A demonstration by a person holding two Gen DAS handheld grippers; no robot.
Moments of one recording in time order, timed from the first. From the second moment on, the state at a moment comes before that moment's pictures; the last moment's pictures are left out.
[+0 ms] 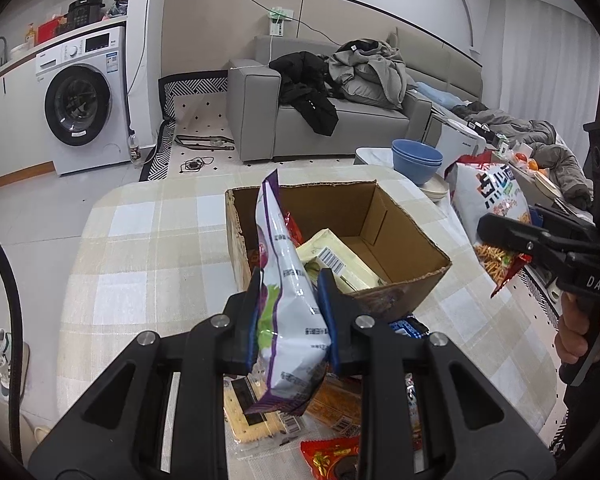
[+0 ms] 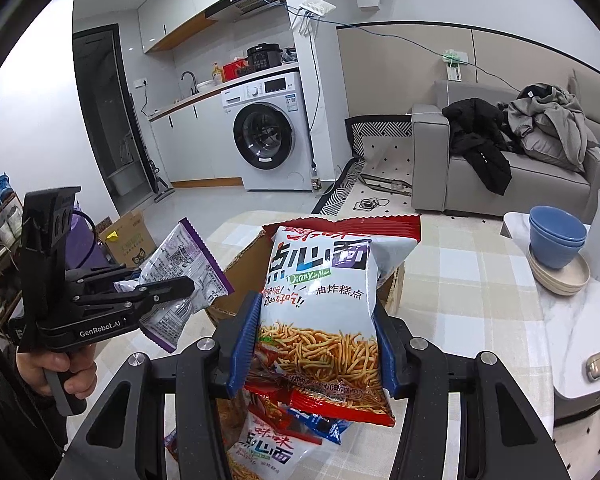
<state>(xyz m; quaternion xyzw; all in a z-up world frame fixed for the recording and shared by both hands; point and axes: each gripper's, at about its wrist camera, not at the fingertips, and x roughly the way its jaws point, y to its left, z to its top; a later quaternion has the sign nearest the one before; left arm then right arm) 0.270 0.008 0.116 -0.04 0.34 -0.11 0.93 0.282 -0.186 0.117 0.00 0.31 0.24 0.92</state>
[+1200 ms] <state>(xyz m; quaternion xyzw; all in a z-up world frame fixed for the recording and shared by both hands) 0.336 -0.018 0.103 -0.04 0.35 -0.12 0.93 0.323 -0.151 0.086 -0.07 0.31 0.19 0.93</state>
